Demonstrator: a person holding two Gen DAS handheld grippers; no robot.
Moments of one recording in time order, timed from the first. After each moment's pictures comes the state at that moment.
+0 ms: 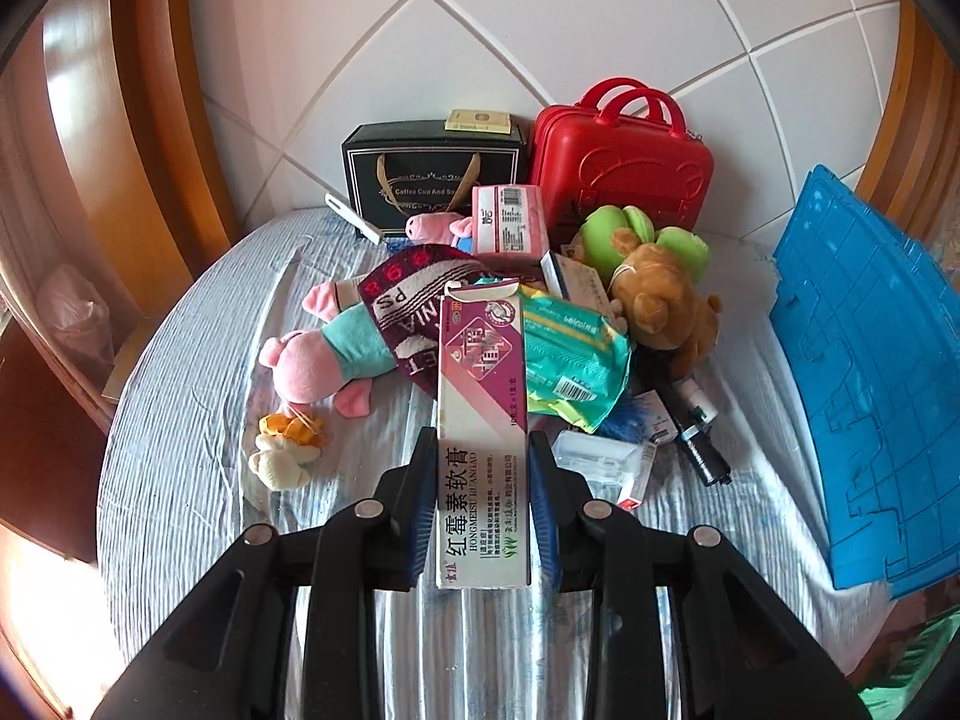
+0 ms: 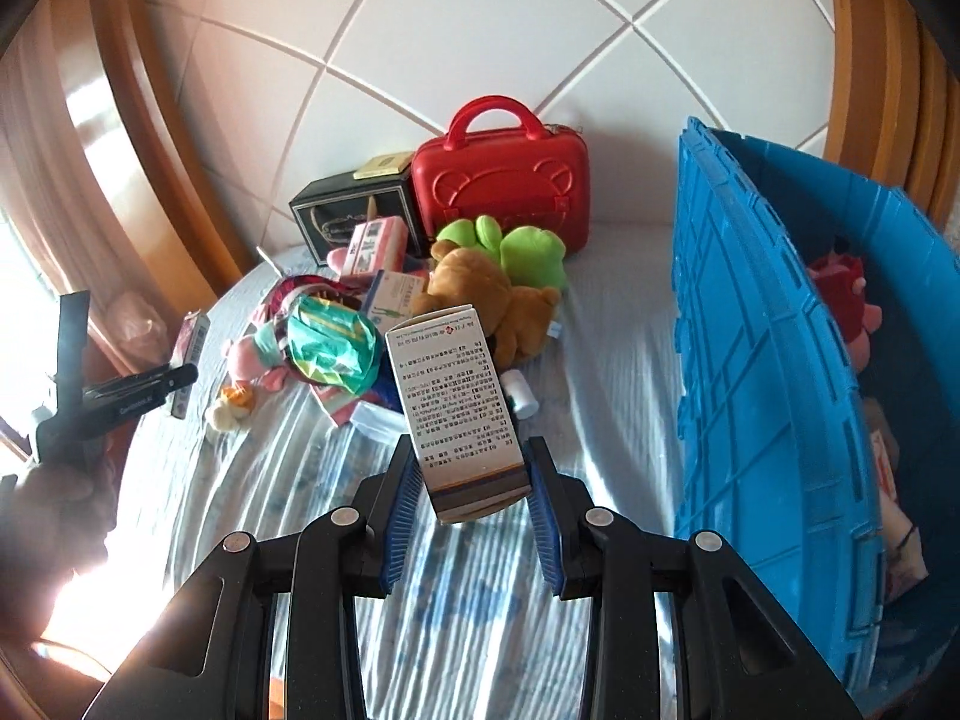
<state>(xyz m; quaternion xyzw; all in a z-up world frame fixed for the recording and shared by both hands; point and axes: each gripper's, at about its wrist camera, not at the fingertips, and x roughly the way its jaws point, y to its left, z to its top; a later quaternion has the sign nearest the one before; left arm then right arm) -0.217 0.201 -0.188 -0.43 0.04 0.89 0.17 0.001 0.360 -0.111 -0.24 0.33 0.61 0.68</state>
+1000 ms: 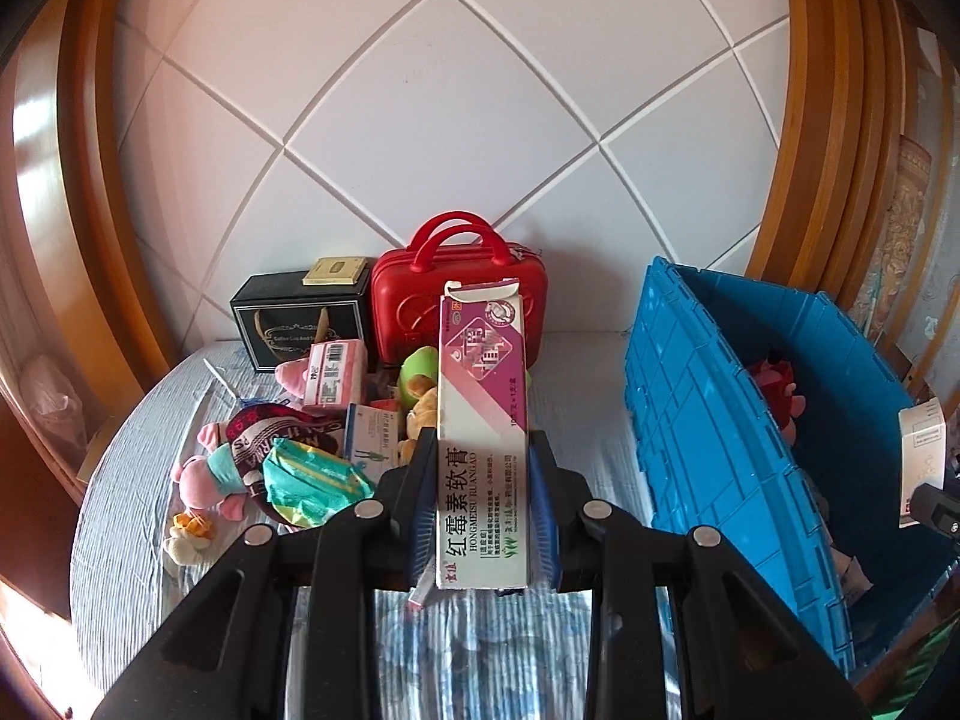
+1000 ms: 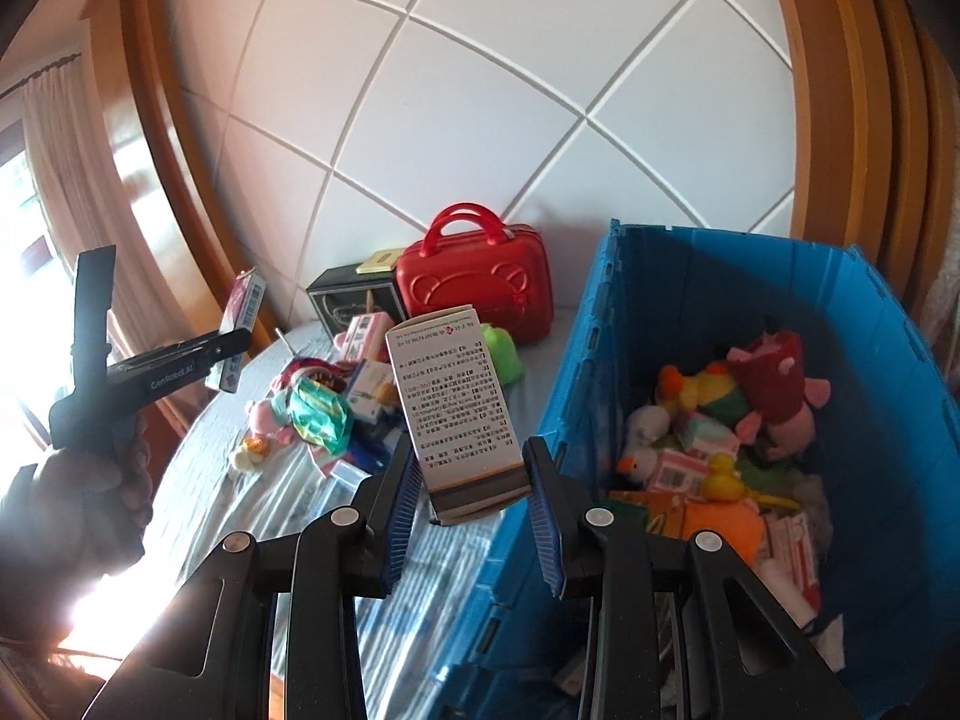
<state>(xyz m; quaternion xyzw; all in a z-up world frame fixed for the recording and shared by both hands) -0.133 0.401 -0.052 -0.32 0.03 0.92 0.21 0.131 0.267 -0.017 -0.16 0.30 0.60 0.73</state>
